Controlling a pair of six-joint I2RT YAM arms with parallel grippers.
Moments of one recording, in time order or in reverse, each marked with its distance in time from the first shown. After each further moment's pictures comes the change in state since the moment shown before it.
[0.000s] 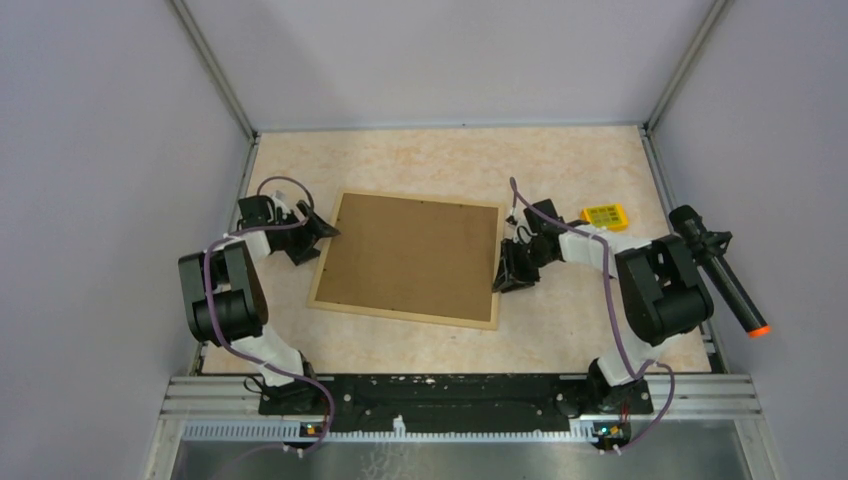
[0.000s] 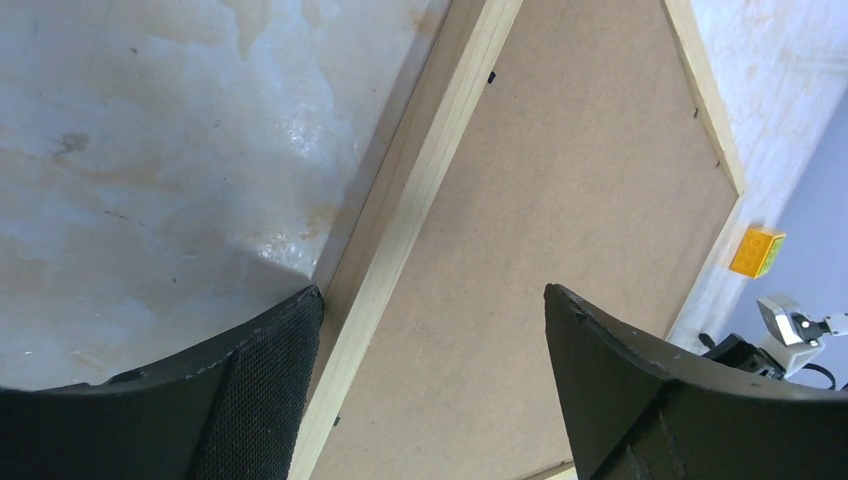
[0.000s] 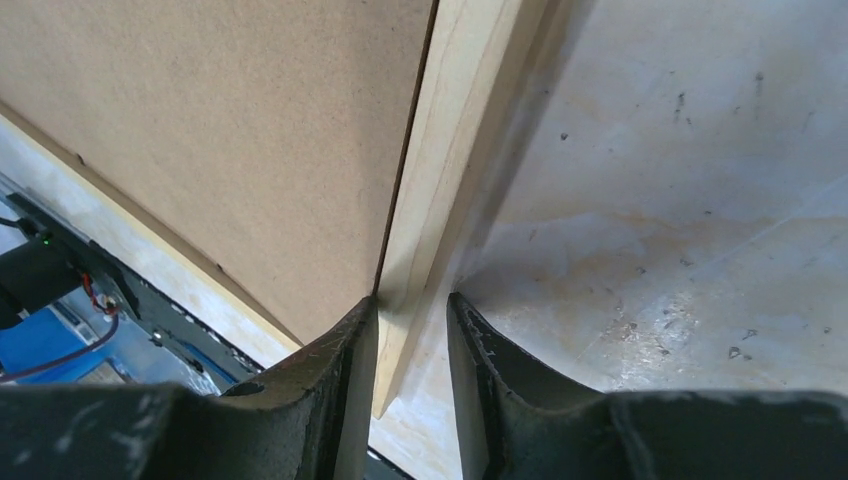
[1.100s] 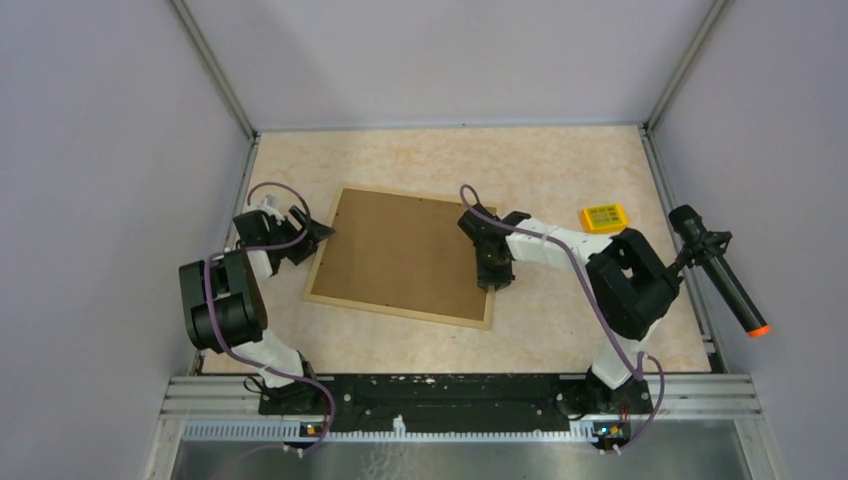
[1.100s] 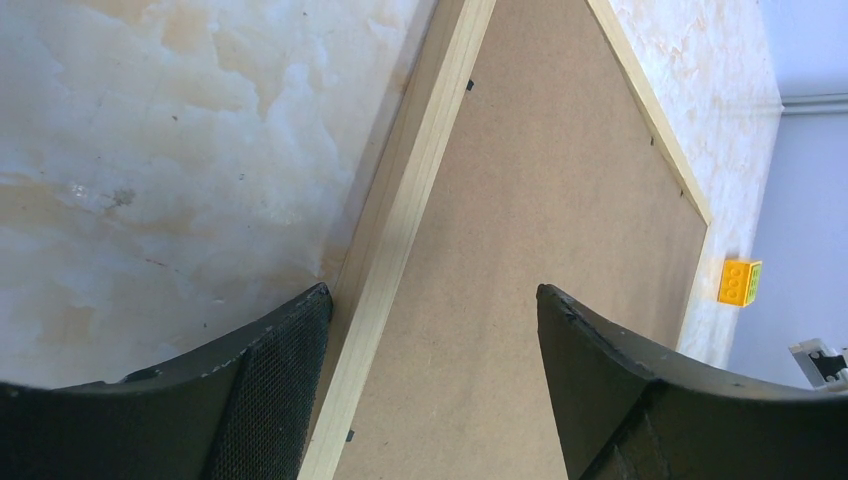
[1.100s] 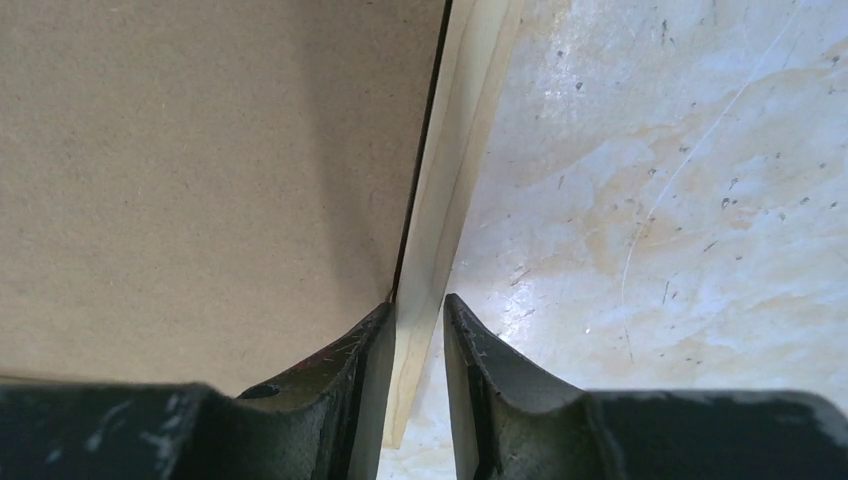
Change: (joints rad) left arm 0.042 -0.034 -0.215 0.410 0.061 -0.064; right arm 0.358 0.135 0.273 -0.320 0.634 0.340
